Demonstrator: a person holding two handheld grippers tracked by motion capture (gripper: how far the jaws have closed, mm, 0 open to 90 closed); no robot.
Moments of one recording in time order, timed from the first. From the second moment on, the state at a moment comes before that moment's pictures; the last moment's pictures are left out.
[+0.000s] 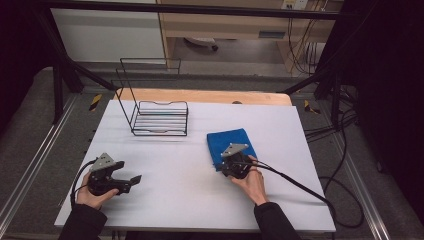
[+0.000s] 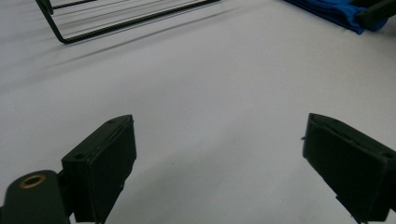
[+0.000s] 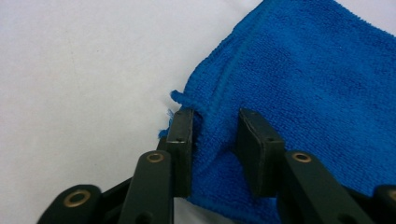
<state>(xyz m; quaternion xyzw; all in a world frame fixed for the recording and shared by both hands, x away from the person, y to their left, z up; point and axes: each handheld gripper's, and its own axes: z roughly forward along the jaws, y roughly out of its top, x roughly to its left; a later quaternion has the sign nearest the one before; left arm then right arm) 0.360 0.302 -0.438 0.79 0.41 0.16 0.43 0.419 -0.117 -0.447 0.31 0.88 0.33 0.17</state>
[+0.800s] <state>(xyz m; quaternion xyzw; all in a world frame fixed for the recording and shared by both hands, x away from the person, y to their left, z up) 0.361 0.302 -0.438 0.79 0.41 0.16 0.43 0.411 -0.124 -0.423 0.34 0.85 0.39 0.12</state>
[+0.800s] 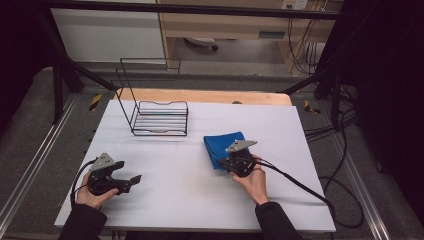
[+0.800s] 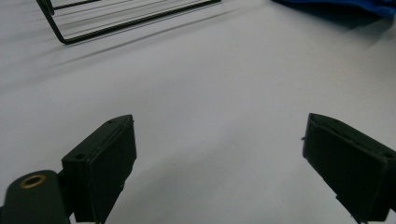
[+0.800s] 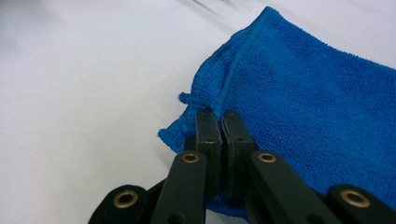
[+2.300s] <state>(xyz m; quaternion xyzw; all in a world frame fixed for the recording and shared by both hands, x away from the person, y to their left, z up) 0.361 0.305 -0.437 0.79 0.42 0.17 0.43 0.365 0.027 -0.435 0.27 0.86 0.43 0.03</state>
